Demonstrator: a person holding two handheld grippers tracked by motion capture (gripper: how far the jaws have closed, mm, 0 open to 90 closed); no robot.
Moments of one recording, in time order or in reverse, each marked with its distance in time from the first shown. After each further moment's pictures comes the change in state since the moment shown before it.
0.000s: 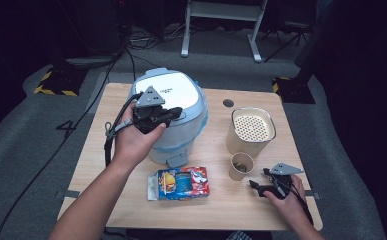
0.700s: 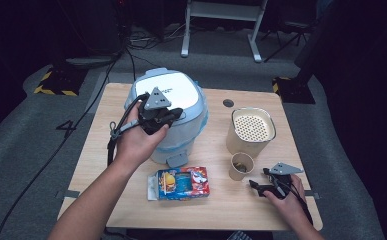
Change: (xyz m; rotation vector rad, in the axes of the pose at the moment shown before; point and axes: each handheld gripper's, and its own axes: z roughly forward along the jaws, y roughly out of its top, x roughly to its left) left arm -0.005 0.003 0.008 0.044 0.087 0.089; right arm 0.000 0.001 0.000 0.001 -0.001 0.002
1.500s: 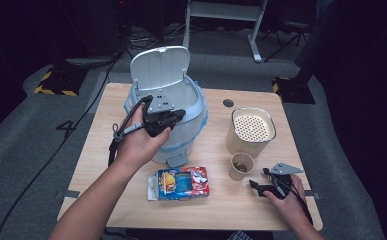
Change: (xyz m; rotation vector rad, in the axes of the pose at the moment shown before) left arm -0.007 -0.003 0.005 -0.013 -0.040 0.013; right arm 0.000 0.000 0.000 0.000 -0.001 0.000
